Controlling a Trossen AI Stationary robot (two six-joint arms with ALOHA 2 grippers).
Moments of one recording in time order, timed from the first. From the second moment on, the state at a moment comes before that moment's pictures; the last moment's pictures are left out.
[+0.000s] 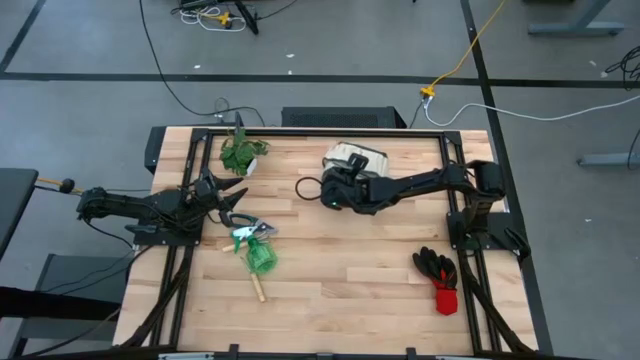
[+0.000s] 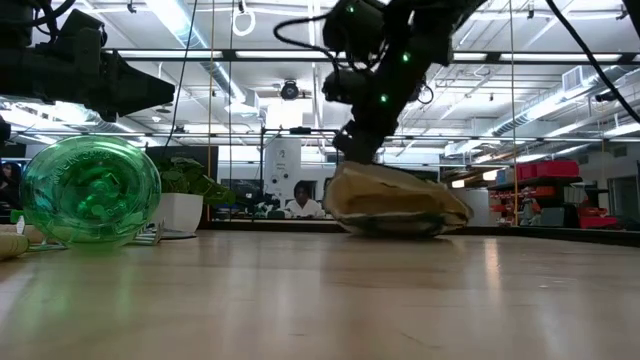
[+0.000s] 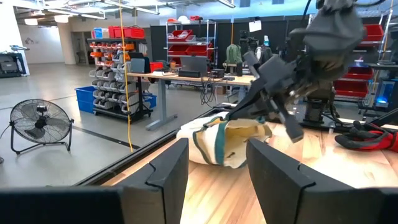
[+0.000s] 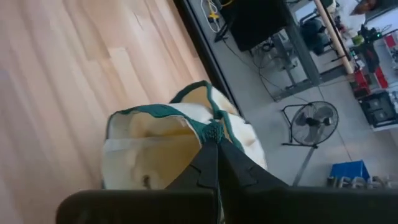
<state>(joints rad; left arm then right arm) -0.14 0.02 0.01 0.11 -0.66 0.01 -0.02 1.85 1.27 -0.38 0.87 -0.03</state>
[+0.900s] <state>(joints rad) -0.14 0.02 0.01 0.10 -0.66 0.01 0.06 1.70 1.56 -0.71 0.39 0.15</state>
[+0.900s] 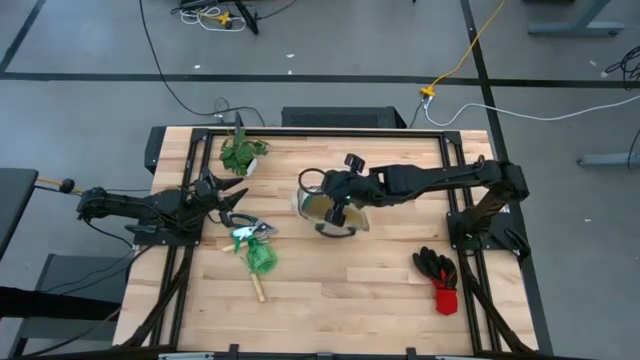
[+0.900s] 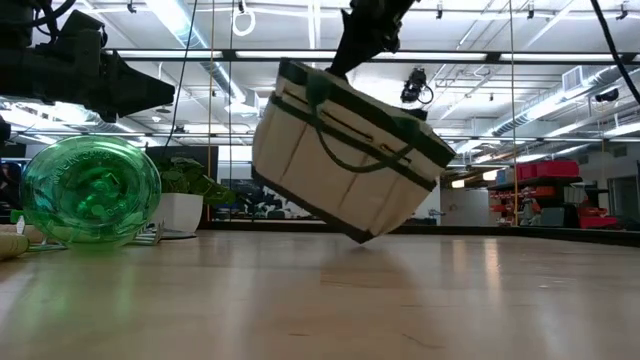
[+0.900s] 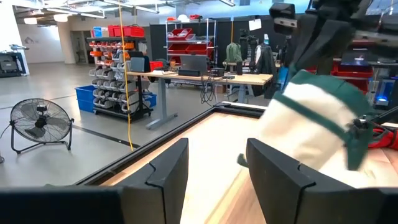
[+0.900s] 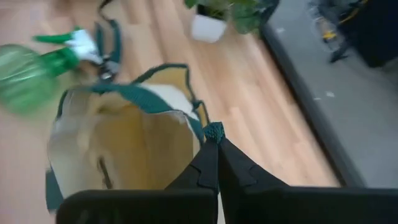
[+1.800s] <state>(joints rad) -0.14 0.02 0.01 0.10 -0.66 0.01 0.05 1.62 1.56 -0.78 0.08 0.24</state>
